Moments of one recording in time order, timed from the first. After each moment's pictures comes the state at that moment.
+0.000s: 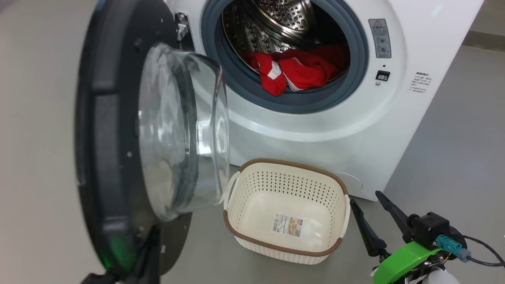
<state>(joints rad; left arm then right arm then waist) 0.10 0.09 -0.27 -0.04 -0.40 0.03 -0.20 -0.14 -0.19 0.19 0.32 0.28 0.13 -0.25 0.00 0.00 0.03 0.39</state>
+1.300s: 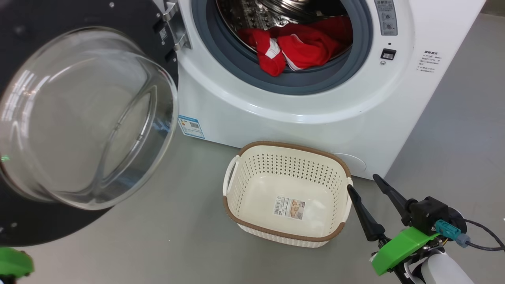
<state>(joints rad) -0.19 0.31 0.14 0.41 -0.41 0.06 -0.25 -0.20 -0.22 0.22 0.31 0.27 0.13 -0.25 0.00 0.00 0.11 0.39</state>
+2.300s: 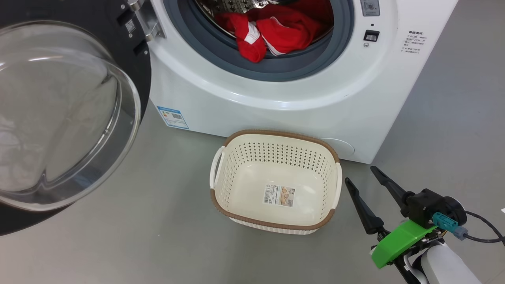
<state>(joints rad) -0.48 0.38 0.37 0.79 -0.22 -0.08 -0.25 -0.25 -0.24 0.25 0.32 0.25 0.13 -0.25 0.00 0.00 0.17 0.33</state>
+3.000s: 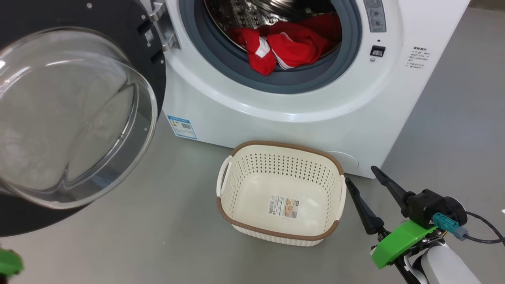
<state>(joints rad) -0.35 0.24 0.42 0.62 -0.21 -0.13 -0.25 -0.25 -0.24 0.24 0.31 0.25 0.13 -0.25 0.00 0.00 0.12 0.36</state>
